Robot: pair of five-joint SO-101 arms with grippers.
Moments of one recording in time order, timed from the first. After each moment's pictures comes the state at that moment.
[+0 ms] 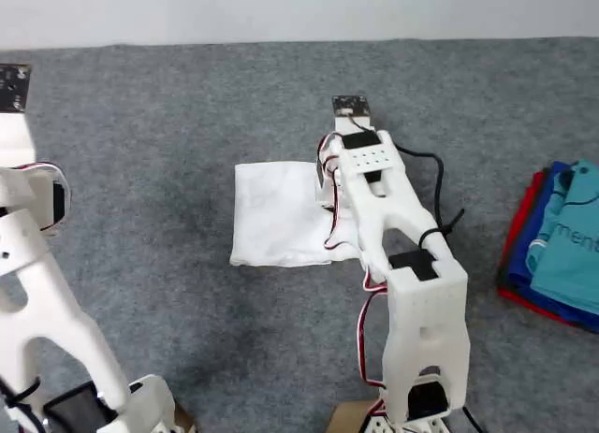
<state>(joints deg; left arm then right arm) -31.6 -17.5 -6.1 99.4 -17.9 -16.3 37.3 -17.0 70.2 -9.5</state>
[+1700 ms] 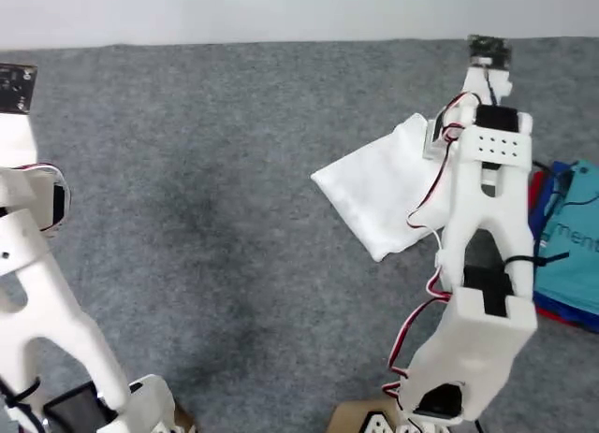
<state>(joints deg) -31.6 -17.5 -6.1 99.4 -20.4 6.2 19.7 -18.0 72.2 -4.4</state>
